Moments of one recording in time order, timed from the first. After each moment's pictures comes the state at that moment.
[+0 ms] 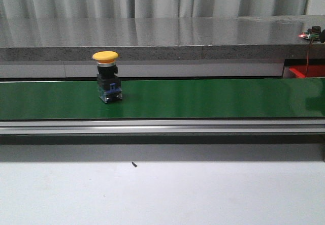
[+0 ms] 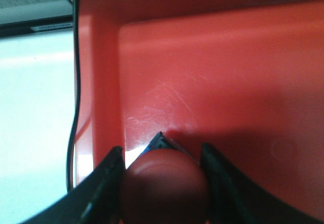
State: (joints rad) left arm 0.05 0.47 -0.67 -0.28 0.92 0.18; right arm -0.30 2.16 -1.75 0.32 0.65 -0.29
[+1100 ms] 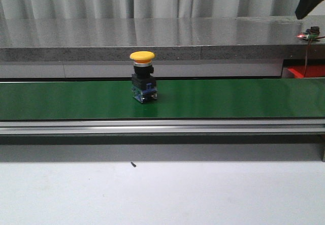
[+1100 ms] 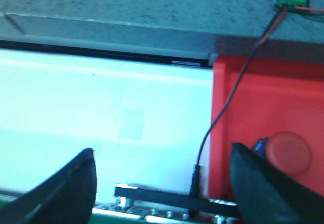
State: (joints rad) left arm 0.05 0.47 -0.67 -0.28 0.90 0.18; right arm -0.11 1.77 -1.52 0.32 0.61 -0.33
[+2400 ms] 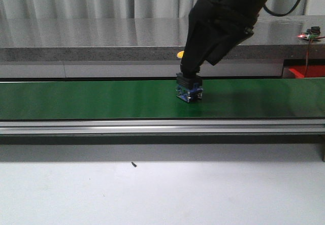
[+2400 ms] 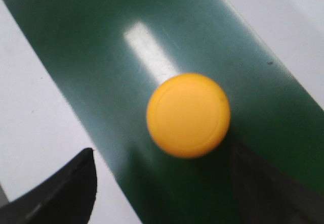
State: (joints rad) left arm 0.05 0.47 -0.67 -0.28 0.90 0.18; right arm 0.34 1.78 -1.43 0.47 0.88 -0.69
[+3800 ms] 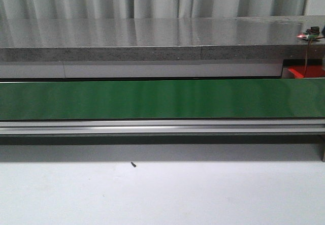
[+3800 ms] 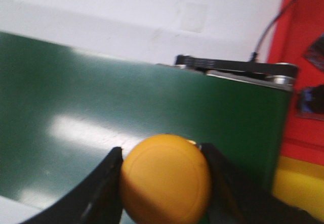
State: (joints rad) left arm 0.05 0.47 -0.67 -0.28 0.90 0.18; right arm -0.15 1.42 -1.06 0.48 0.65 -0.55
